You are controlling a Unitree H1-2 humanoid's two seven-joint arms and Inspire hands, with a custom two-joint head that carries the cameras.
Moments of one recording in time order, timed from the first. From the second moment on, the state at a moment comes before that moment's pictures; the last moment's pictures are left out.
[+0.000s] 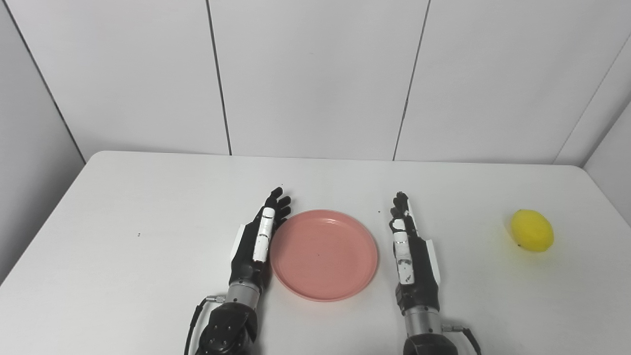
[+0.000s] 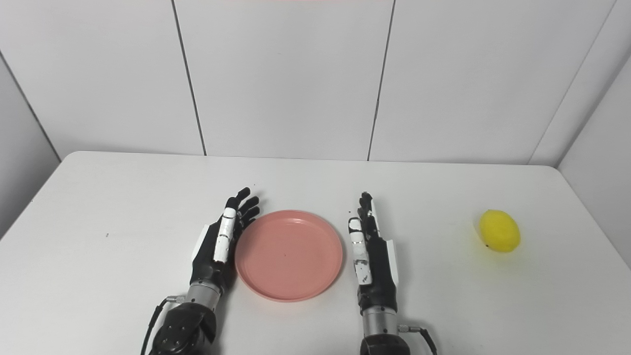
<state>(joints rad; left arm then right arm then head) -0.24 -0.11 -0.08 0.12 -0.05 0.06 0.00 -0.13 0.16 0.07 0.01 -0.09 -0.10 -0.10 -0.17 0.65</state>
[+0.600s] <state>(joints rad) -0.24 -0.12 -0.09 0.14 -0.04 0.05 -0.02 -0.13 0.16 0.07 0.01 -0.10 -0.10 -0.10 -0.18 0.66</state>
